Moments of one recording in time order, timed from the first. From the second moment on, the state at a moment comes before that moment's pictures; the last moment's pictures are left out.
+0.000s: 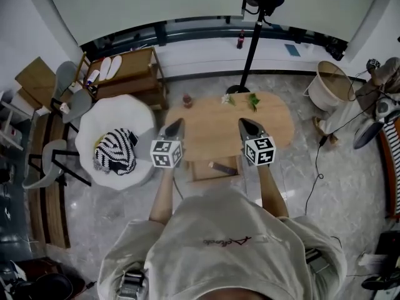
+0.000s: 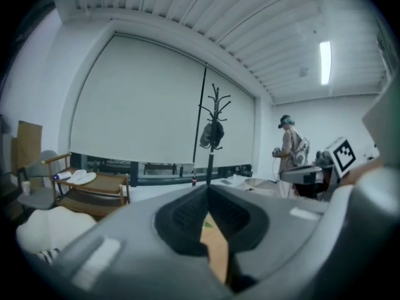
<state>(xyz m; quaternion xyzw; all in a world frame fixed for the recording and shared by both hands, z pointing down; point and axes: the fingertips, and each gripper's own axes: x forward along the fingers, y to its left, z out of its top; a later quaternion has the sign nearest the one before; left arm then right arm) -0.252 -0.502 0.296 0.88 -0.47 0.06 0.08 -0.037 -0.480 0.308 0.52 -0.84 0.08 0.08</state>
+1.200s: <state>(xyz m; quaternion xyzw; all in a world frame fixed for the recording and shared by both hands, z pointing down) -0.139 -0.514 0.273 0.87 -0.49 0.07 0.06 0.013 -0.520 0.269 0.46 -0.89 0.04 0.07</state>
